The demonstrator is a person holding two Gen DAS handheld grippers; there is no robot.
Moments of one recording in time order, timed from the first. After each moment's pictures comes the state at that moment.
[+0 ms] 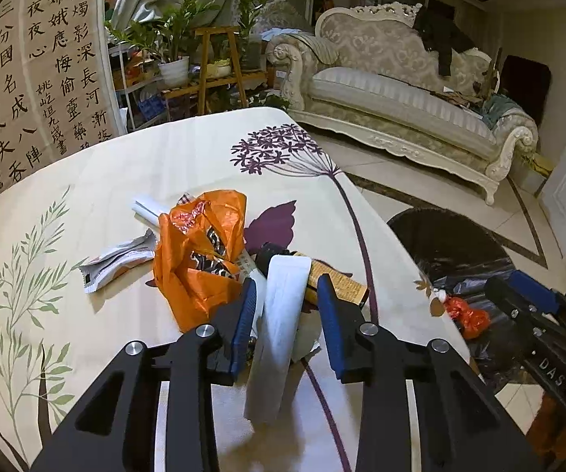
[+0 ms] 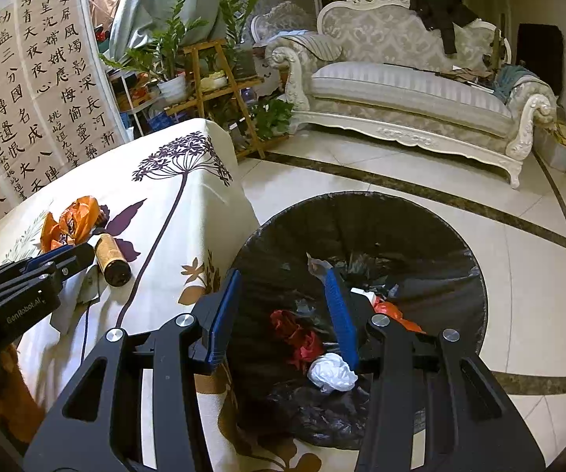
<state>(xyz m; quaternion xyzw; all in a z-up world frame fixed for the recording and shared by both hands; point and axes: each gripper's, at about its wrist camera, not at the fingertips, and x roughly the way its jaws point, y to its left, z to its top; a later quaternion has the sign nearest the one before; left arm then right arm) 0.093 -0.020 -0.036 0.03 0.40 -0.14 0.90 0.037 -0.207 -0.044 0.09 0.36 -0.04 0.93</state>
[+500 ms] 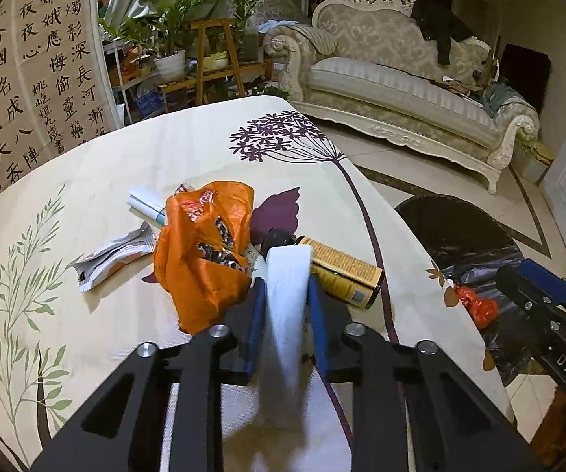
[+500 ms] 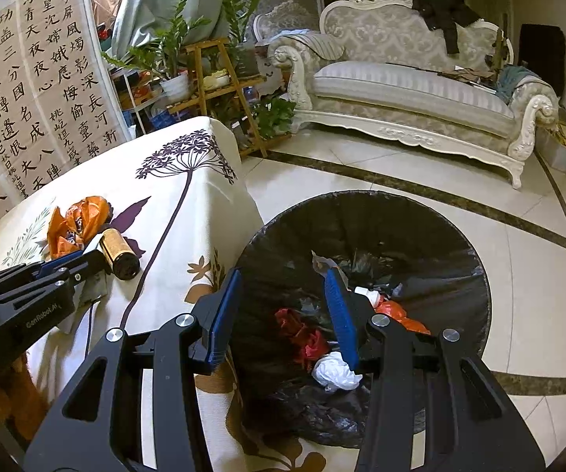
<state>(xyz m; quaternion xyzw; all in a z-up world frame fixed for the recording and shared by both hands) 0.098 -0.019 -0.043 0.04 0.41 -0.14 0.90 0.036 -0.203 -0.044 0.09 0.37 -0.04 0.93</state>
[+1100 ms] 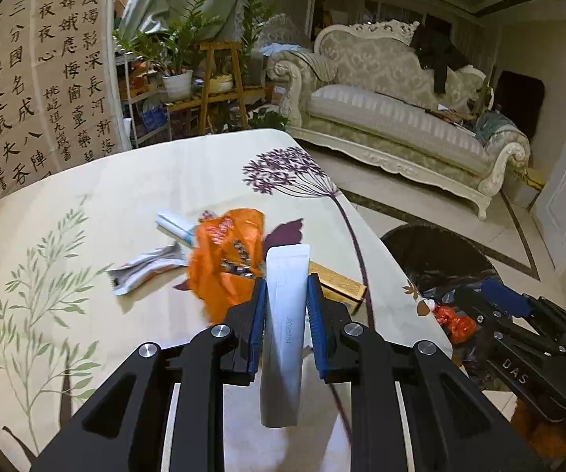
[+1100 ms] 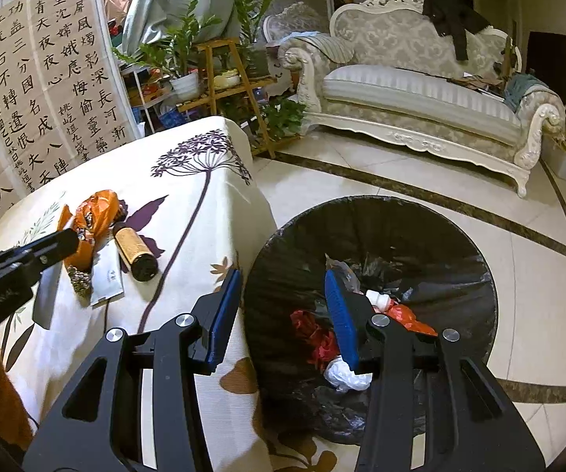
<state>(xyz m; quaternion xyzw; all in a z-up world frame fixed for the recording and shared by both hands) 0.075 0.004 -0.010 0.01 0.37 -0.14 0.92 0.037 -0.187 -0.036 0.08 0.36 -0.02 0.93</state>
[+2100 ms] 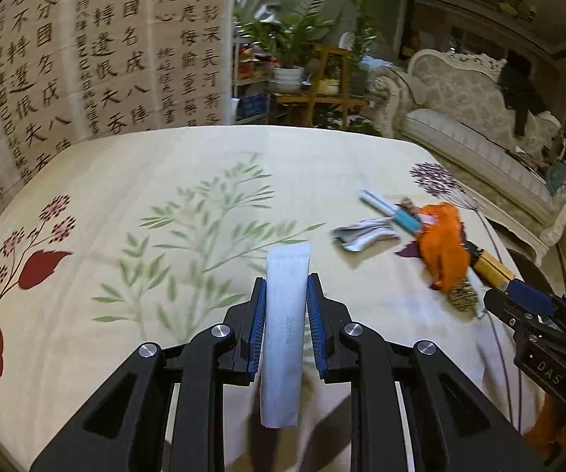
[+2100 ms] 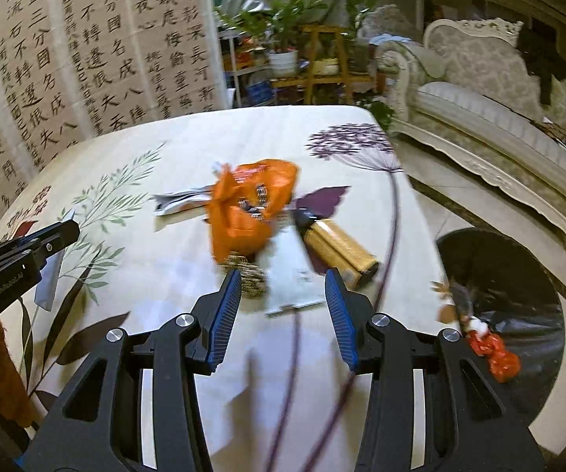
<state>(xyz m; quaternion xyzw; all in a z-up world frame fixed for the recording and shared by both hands) 0.051 0.156 -0.022 -0.05 0.37 0.00 0.93 0.056 -0.047 -0.028 0.00 0.38 0.11 0.92</state>
